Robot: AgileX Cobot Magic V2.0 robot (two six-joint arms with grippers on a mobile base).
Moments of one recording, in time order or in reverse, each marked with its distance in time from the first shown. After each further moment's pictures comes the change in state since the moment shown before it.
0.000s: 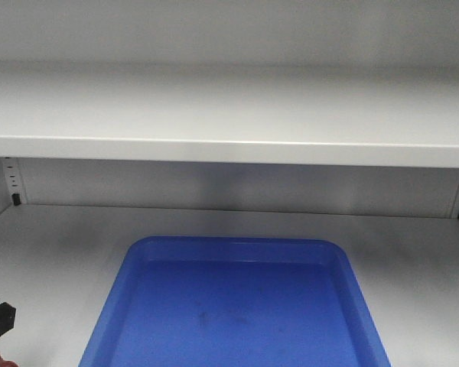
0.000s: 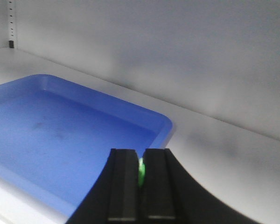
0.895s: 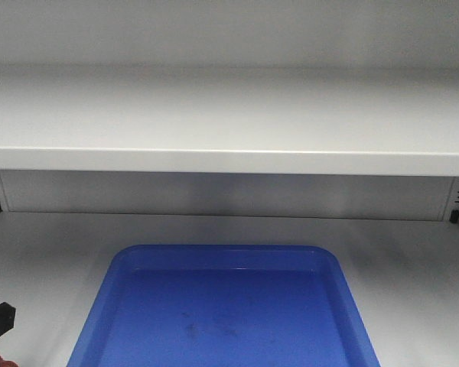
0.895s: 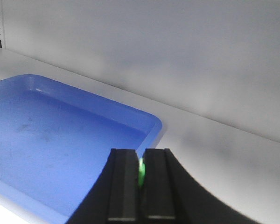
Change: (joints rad) left arm 0.000 0.000 0.000 0.000 0.000 0.000; right arm 0.000 0.000 0.000 0.000 0.000 0.000
